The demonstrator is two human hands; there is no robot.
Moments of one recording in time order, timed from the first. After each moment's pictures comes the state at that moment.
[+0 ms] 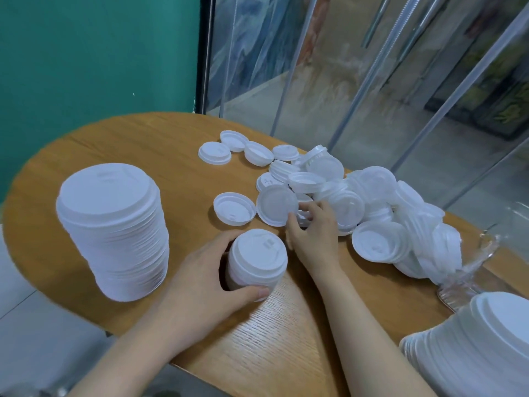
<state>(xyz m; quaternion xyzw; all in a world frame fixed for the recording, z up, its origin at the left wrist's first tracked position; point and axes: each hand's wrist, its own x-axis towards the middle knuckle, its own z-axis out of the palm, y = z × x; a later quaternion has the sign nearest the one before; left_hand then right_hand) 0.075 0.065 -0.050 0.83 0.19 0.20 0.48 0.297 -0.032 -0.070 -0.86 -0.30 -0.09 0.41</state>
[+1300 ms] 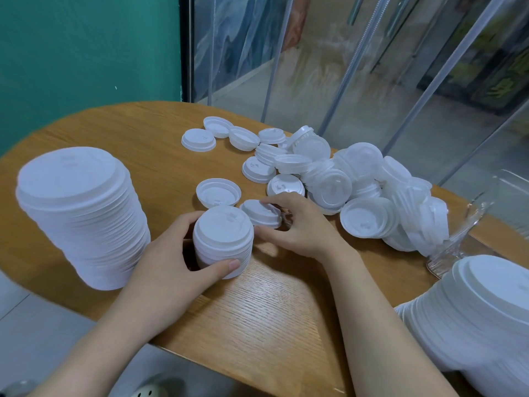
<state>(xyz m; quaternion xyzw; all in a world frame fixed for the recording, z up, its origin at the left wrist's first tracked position) 0.062 0.069 -0.052 0.81 0.23 0.22 0.48 0.292 -0.063 -0.044 -0.83 -0.47 0.10 0.28</state>
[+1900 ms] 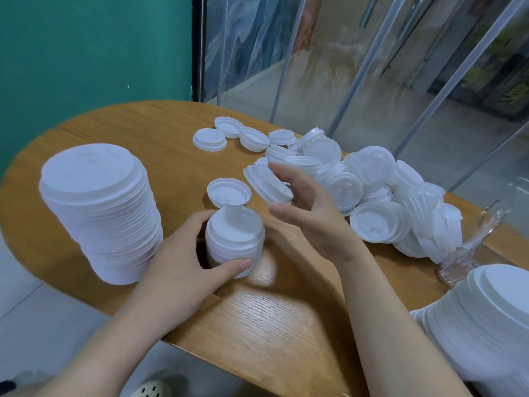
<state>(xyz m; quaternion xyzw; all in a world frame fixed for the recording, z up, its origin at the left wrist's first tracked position) 0.062 0.068 -0.050 0.82 0.24 0.22 0.47 0.272 -0.056 -0.016 -0.65 -0.42 0.28 0.57</state>
